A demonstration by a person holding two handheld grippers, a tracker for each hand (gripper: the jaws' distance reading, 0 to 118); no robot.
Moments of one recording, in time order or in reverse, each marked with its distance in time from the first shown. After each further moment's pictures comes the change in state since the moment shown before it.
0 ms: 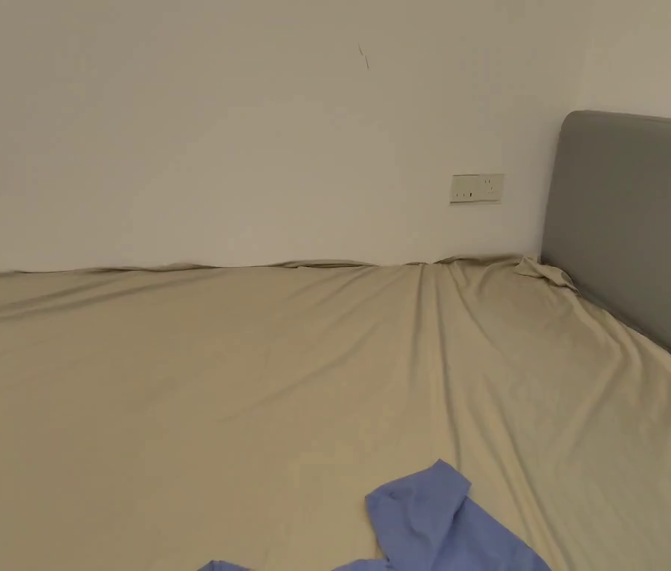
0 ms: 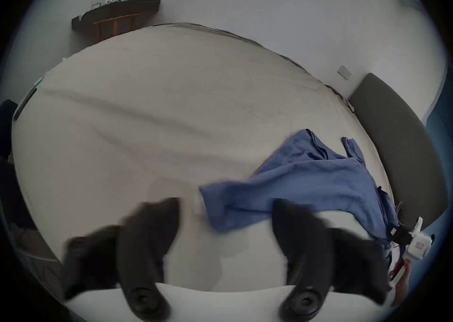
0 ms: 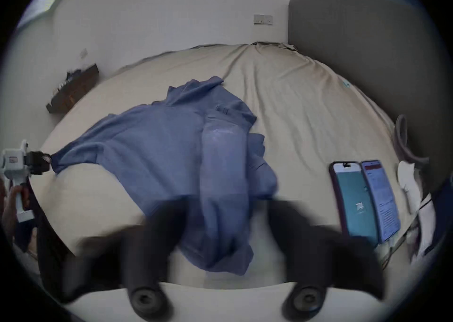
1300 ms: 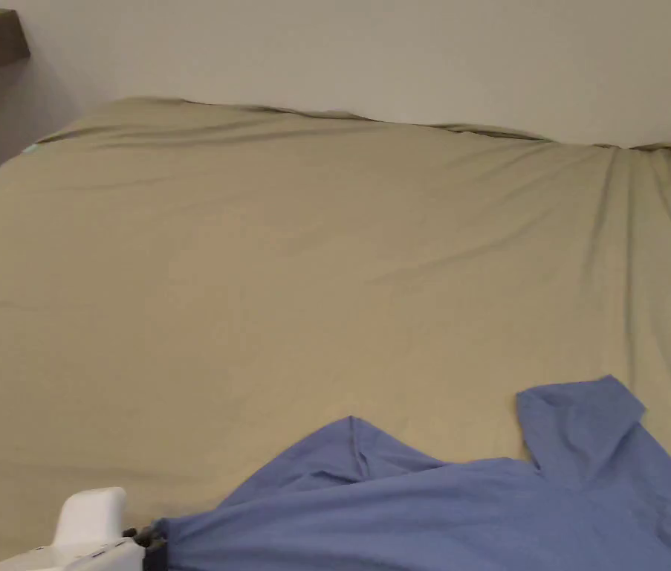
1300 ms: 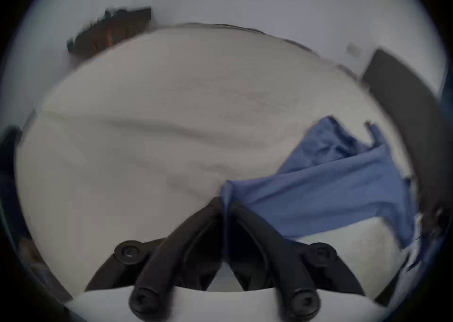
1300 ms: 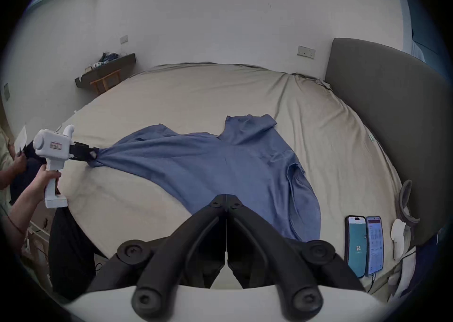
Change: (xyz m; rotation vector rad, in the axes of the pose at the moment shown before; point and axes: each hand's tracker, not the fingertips) left arm 0.000 0.009 -0.073 -0.036 0.003 0.014; right arm -0.088 0.052 0.038 0.105 0.133 0.194
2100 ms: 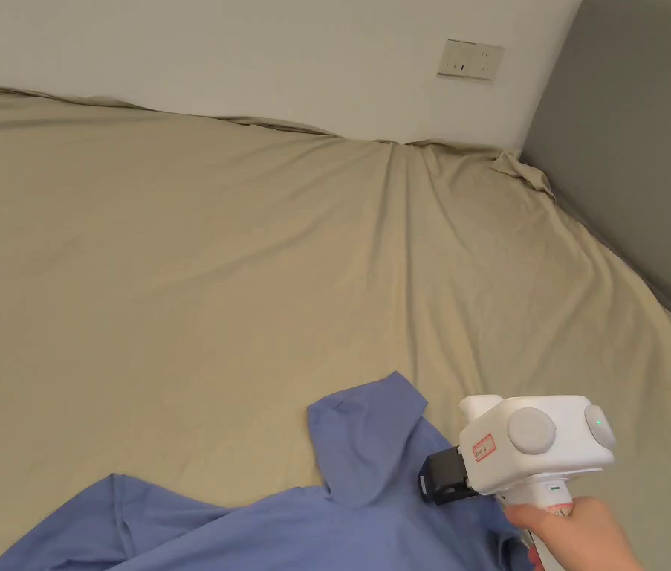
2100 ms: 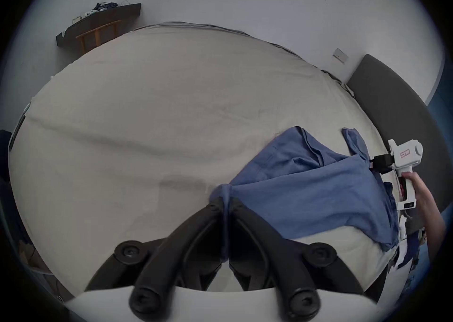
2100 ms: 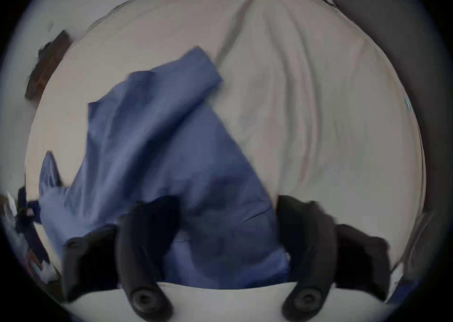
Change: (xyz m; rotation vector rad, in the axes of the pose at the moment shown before) left arm 0.058 0.022 0.025 -0.008 -0.011 -0.094; right arm 0.142 0.105 -0.276 -0.512 -0.018 -0.124
